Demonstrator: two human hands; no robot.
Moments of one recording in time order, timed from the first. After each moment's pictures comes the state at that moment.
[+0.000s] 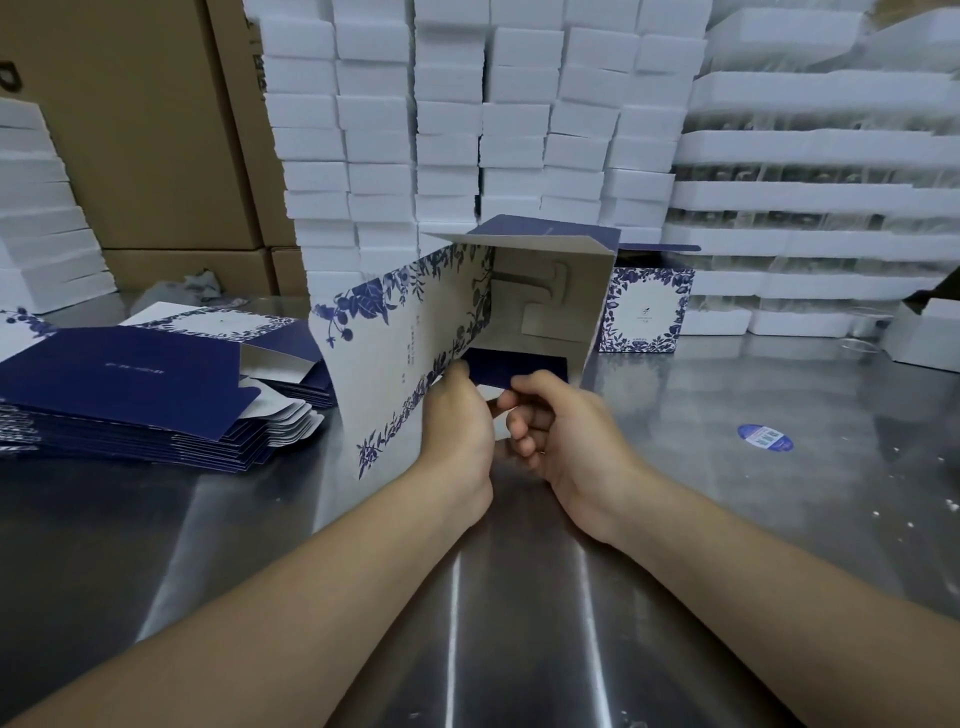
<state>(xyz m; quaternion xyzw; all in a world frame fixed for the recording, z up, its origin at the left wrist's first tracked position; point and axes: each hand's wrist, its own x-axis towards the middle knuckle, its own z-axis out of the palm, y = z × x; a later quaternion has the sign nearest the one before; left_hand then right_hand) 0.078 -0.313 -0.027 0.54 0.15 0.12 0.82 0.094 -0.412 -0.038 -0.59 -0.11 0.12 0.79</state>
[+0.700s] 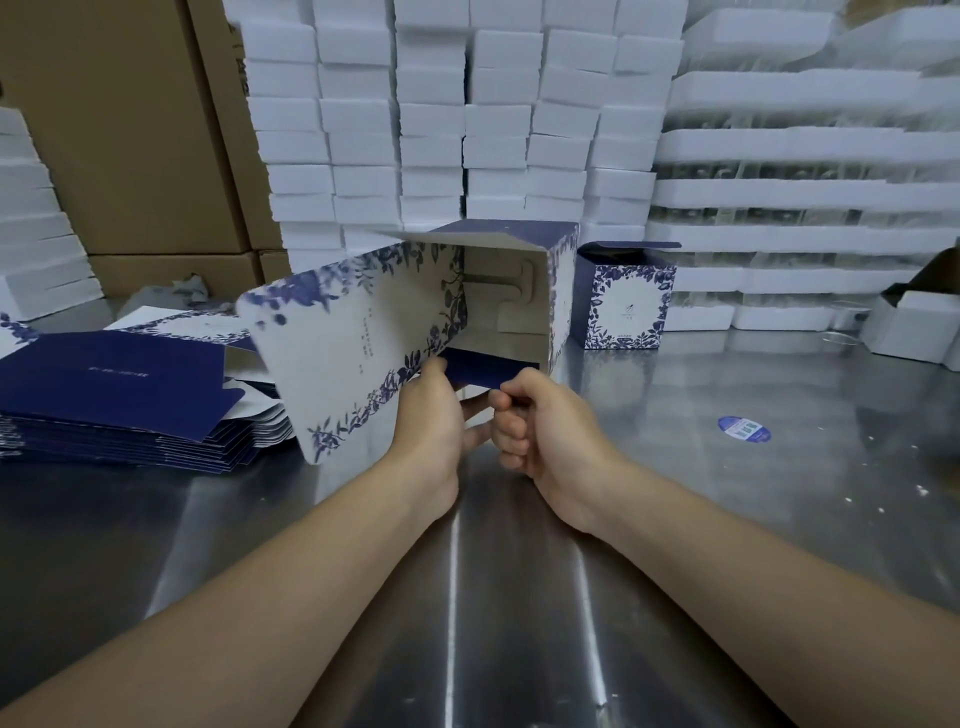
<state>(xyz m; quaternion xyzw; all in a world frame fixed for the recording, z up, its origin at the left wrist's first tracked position) 0.082 -0.302 -0.031 0.55 0.15 0.14 0.81 0.090 -0.413 -0.033 -0.60 -0.10 0.15 0.78</state>
